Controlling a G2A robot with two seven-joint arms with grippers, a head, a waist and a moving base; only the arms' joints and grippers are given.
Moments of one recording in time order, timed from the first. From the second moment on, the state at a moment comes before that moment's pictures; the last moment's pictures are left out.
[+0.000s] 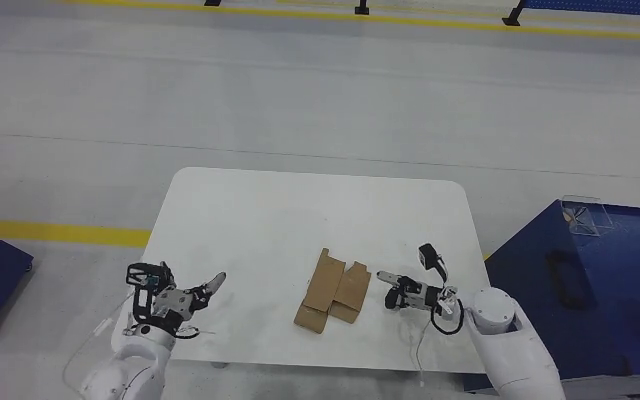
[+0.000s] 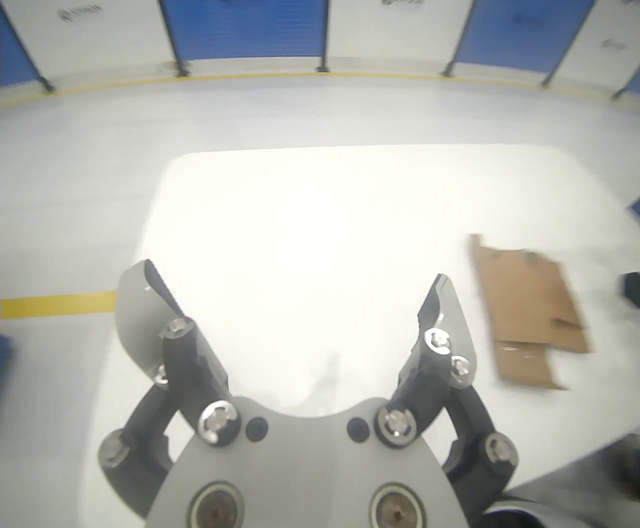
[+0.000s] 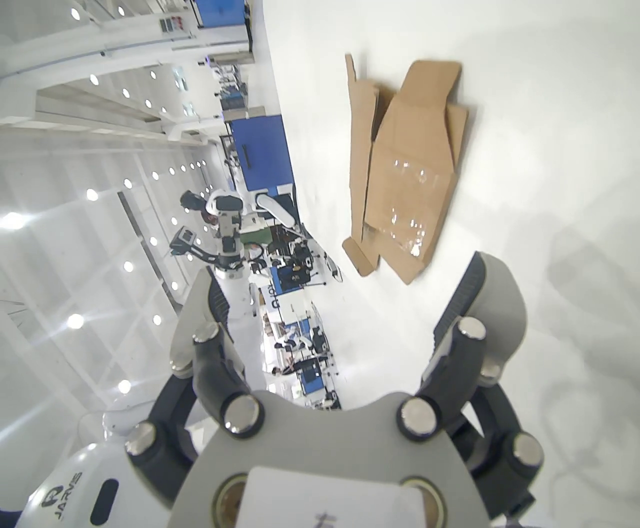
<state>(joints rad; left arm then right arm) 1.61 -1.17 -1.51 -1.83 0.95 -0.16 -0.15 -1.17 -1.15 1.38 -1.14 0.15 -0.15 1.03</state>
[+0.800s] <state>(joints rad) 1.37 -1.20 -1.39 -1.69 0.12 -0.11 -0.51 -1.18 -1.18 1.30 -1.10 0.18 -0.26 0.88</state>
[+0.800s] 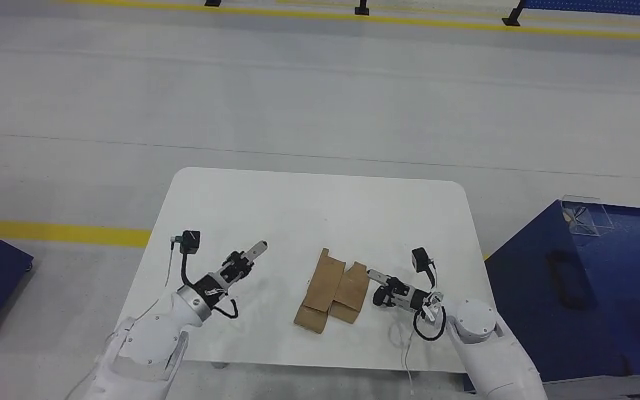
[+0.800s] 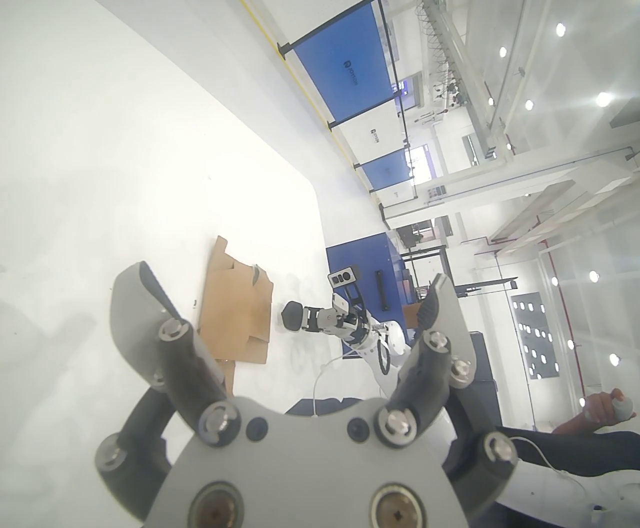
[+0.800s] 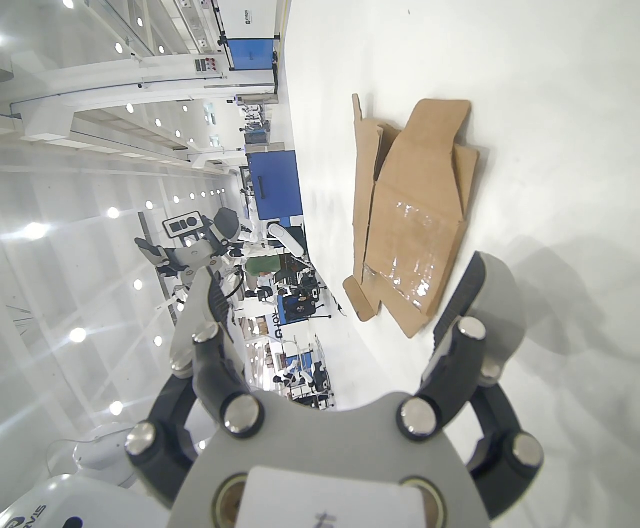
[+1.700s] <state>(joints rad) 1.03 -1.28 -1.10 -1.15 -0.13 -0.32 -0.60 -1.21 -1.18 1.27 -1.14 0.17 -0.26 0.85</state>
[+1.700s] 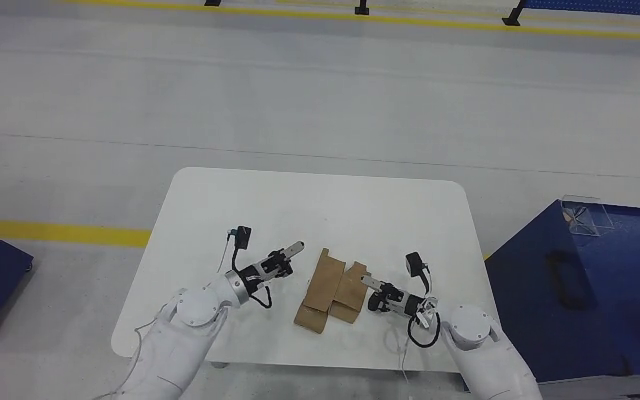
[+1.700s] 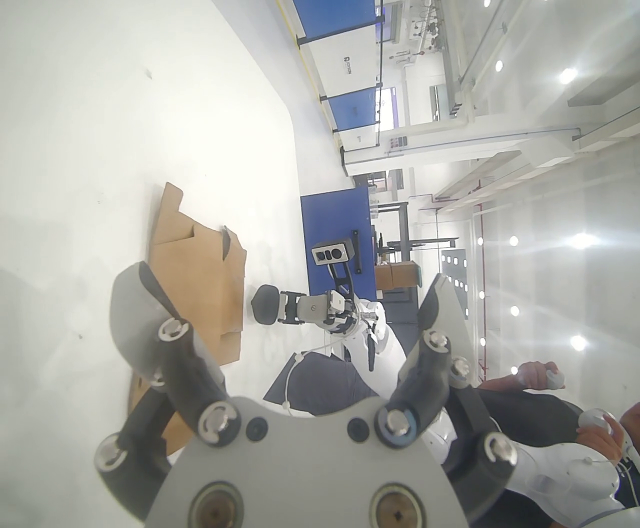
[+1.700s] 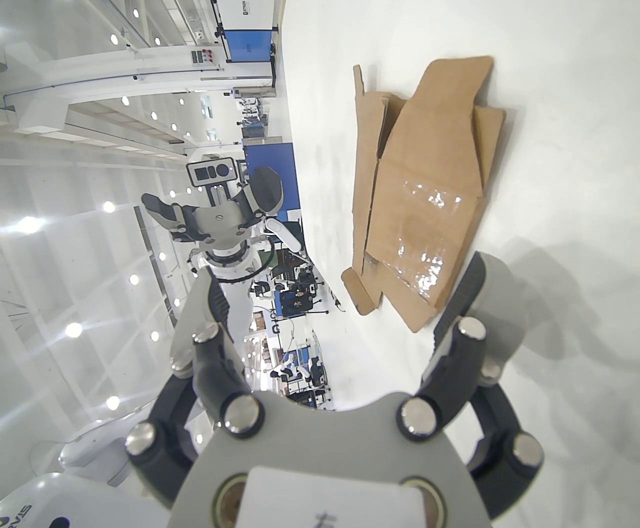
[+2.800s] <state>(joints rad) 0.93 -1.33 -0.98 -1.00 -0.07 -0.16 -0.56 -1.10 -1.20 1.16 -0.98 0.12 -0.30 0.77</state>
